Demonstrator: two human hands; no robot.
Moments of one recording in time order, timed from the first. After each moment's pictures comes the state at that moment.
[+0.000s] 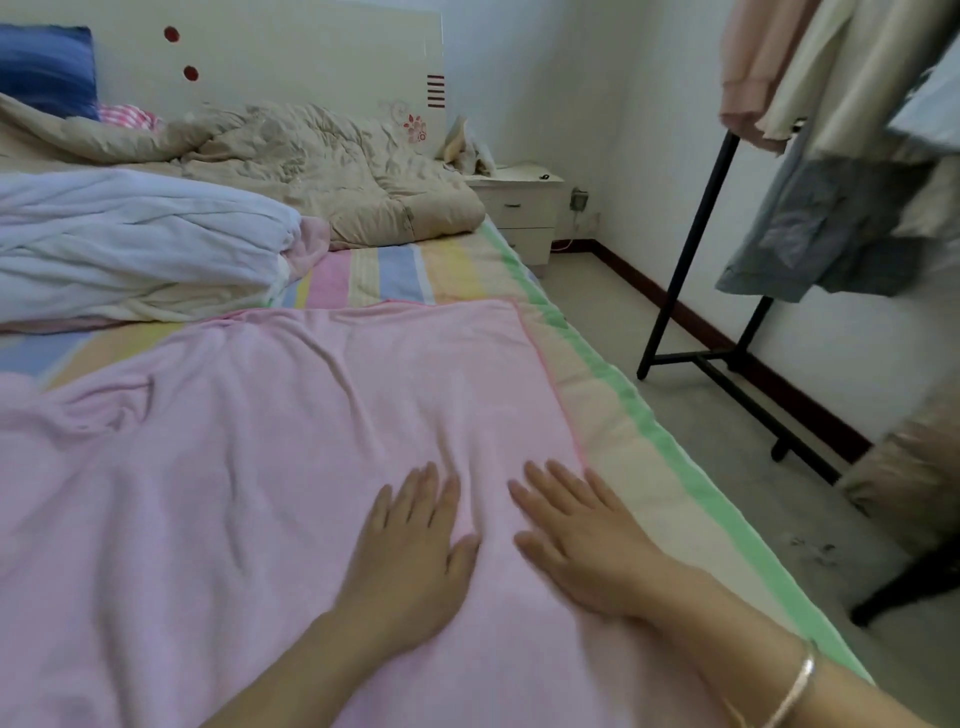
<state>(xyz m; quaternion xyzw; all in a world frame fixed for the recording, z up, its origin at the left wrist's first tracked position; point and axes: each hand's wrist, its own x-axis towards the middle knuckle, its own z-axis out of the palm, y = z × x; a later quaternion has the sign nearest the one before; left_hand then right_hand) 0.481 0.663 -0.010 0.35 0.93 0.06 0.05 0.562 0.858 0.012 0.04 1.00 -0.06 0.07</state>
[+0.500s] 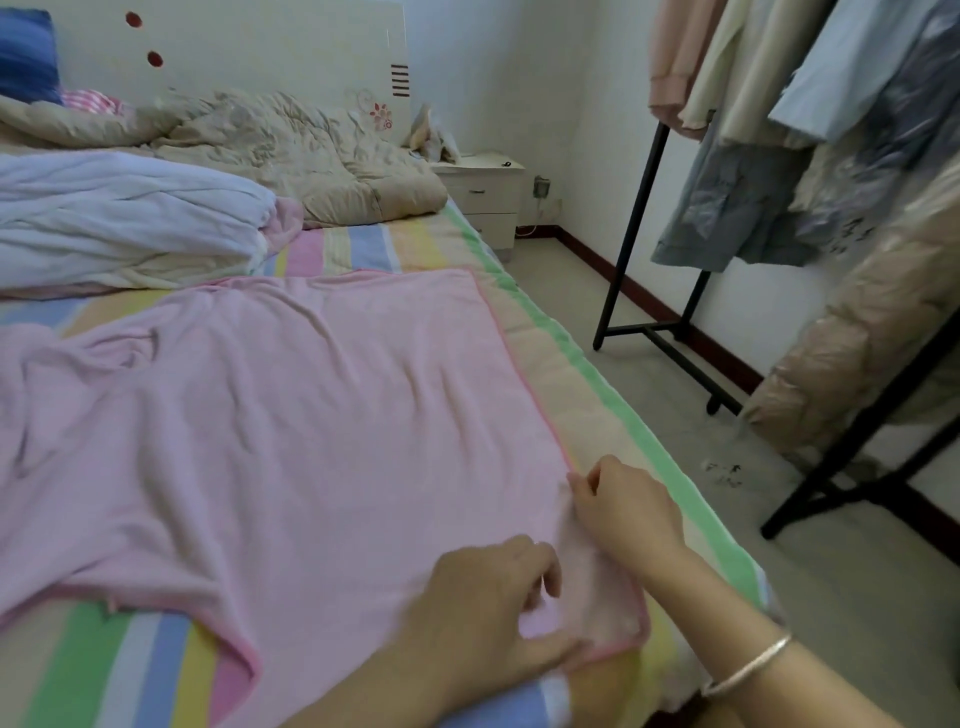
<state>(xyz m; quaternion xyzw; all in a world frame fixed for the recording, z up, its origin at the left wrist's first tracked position) 0.656 0.654 0.005 0.55 0.79 0.29 -0.01 0.691 0.844 0.021 0.36 0.92 -0.12 -0.06</state>
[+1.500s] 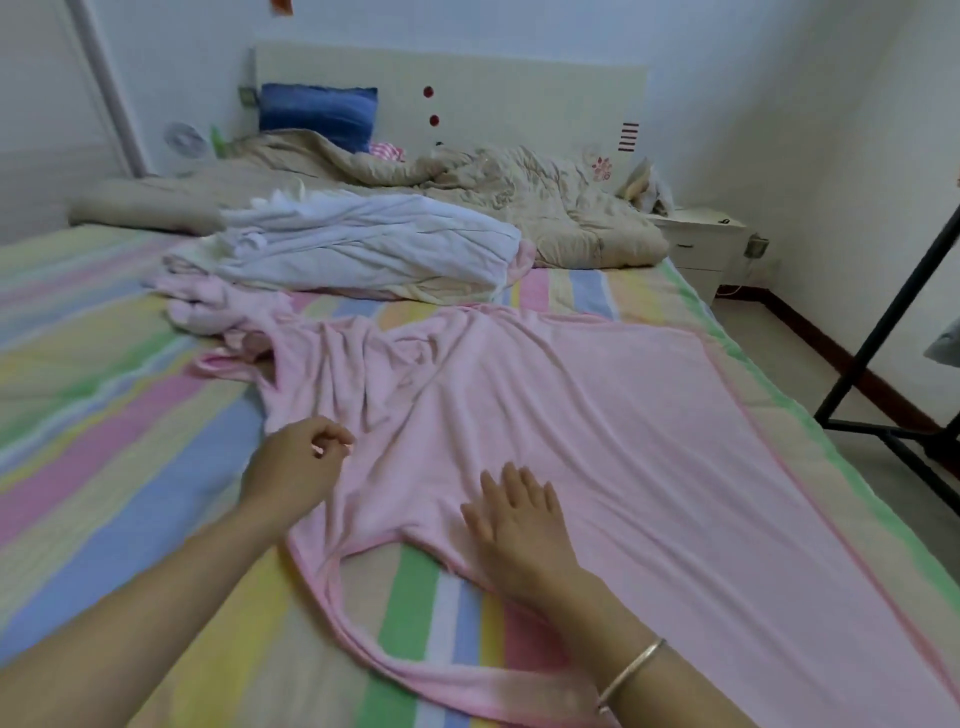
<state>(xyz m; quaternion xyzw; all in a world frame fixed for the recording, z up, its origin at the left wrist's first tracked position) 0.491 0.339 0.047 -0.03 0.92 0.38 -0.10 0.556 0.581 0.009 -0.02 0.99 -0.14 0.01</state>
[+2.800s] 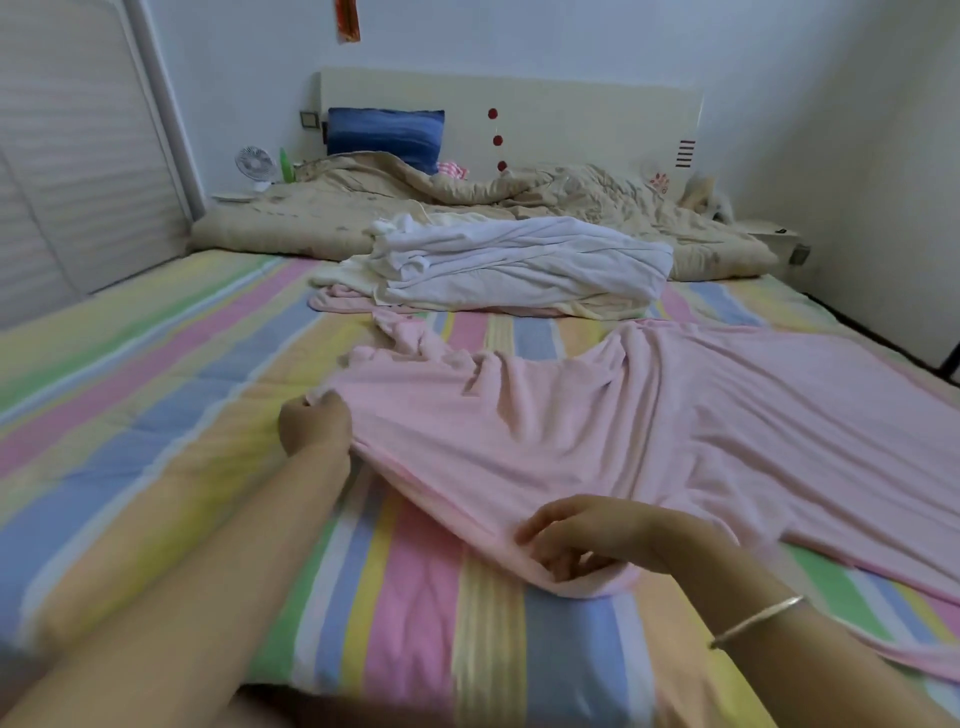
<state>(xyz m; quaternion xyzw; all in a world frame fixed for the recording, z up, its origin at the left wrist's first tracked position) 0.393 -0.004 0.073 -0.28 0.70 0.64 -0.14 0.520 0.261 0.076 0.05 0.84 -0.43 0.34</state>
